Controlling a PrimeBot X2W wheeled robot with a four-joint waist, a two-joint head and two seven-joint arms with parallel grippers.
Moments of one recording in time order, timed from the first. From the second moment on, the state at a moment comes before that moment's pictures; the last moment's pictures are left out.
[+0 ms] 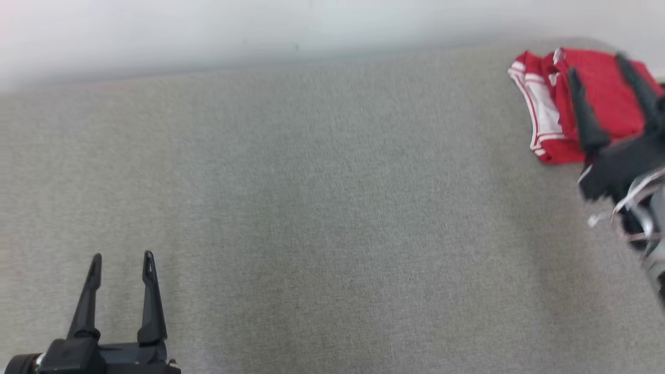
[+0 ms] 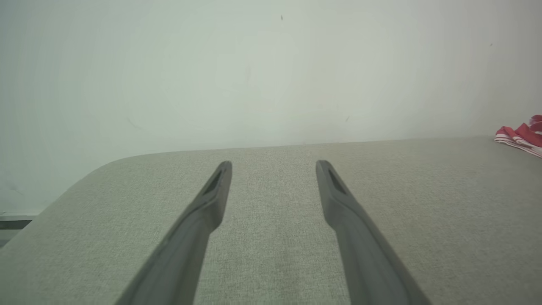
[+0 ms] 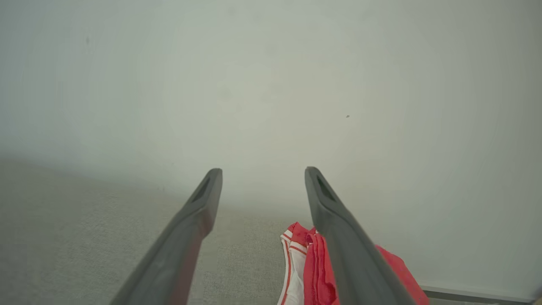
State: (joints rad) left arm -0.03 0.14 0.03 -0.01 -0.14 -0.03 -0.26; right arm -0.82 -0.54 0.41 0.64 0.46 0.13 -0.26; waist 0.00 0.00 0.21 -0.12
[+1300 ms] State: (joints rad) left arm 0.05 0.11 0.04 0.11 -0.14 -0.05 -0.26; right arm 0.04 -0.10 0.03 0.08 0.20 0.13 -0.23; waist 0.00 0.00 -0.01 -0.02
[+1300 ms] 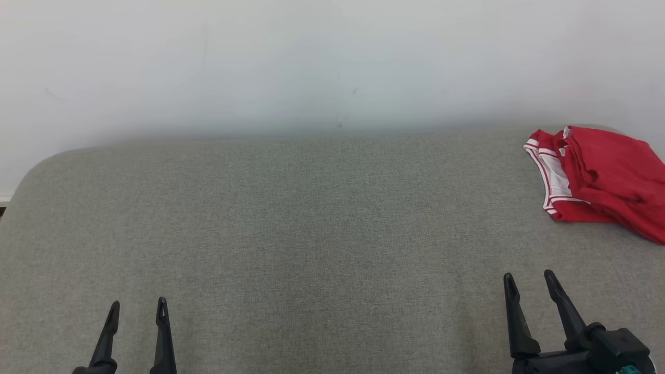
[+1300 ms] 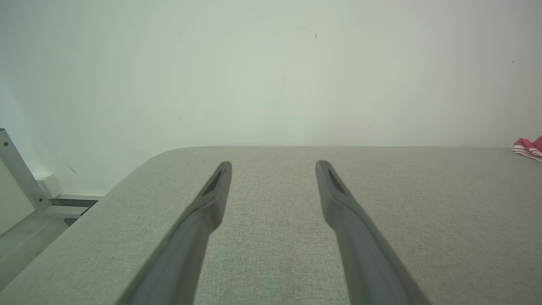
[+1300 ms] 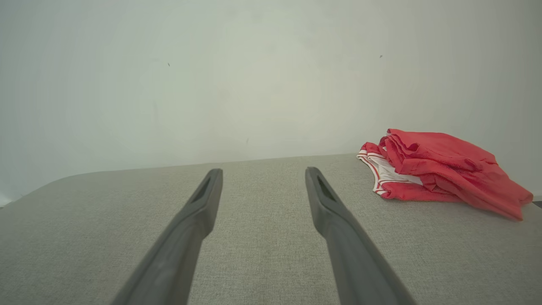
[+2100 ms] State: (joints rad) left arm 0.05 0.10 0.04 0.18 -0.13 -0.05 -0.26; right arm 0.06 -0.08 0.04 0.13 0.20 0.13 -0.22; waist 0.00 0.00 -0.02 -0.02
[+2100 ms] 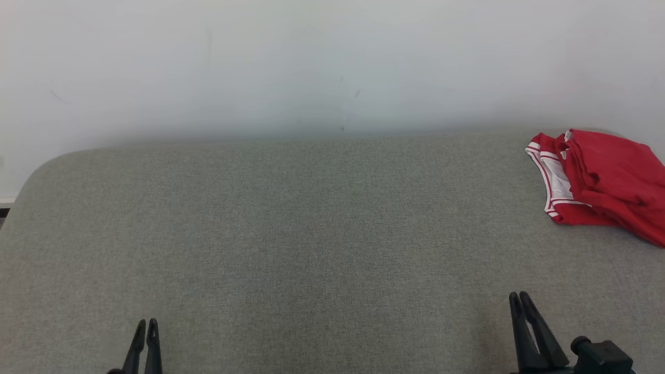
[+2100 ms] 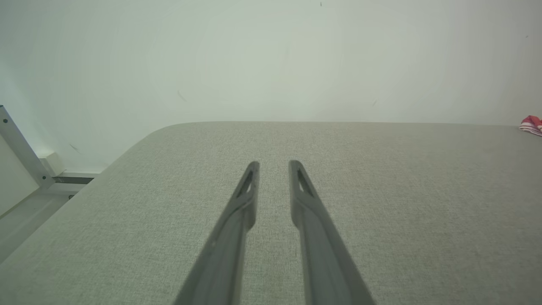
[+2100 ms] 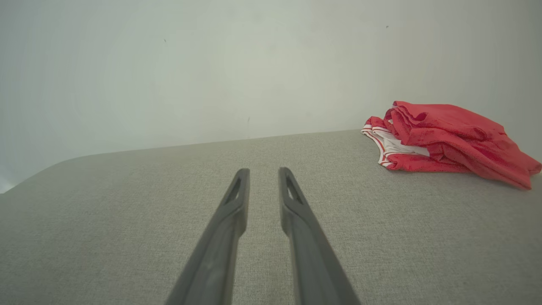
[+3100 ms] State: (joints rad) left arm 0.02 0.08 0.06 0.22 -0.62 -0.08 -0.13; right arm 0.03 -0.08 0.01 0.19 0.67 0.13 -0.12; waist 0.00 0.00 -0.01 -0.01
